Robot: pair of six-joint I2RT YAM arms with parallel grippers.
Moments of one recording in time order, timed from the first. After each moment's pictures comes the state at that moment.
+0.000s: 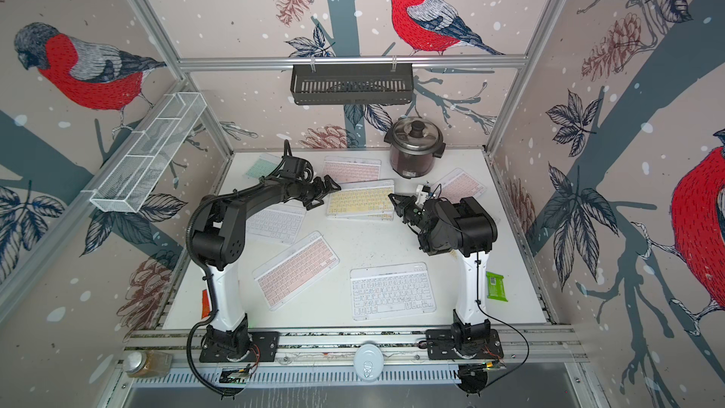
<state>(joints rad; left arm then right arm) -0.27 2.03 1.41 -0.30 0.55 -0.73 0.23 2.15 0.70 1.38 -0.56 1.42</state>
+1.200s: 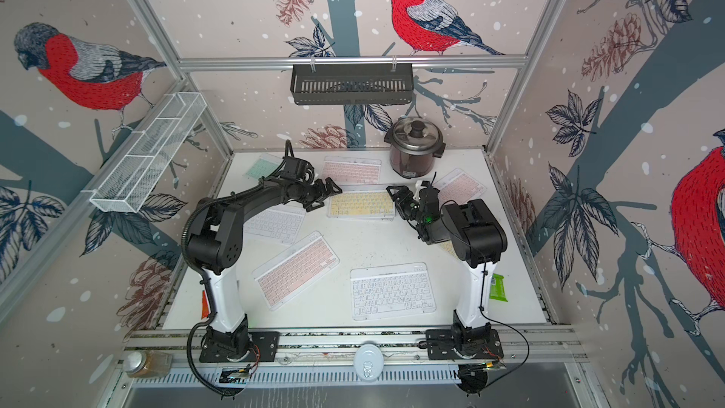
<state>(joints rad) -0.29 1.98 1.38 -0.34 0.54 -0.68 0.25 2.00 0.78 0.89 -0.46 1.17</state>
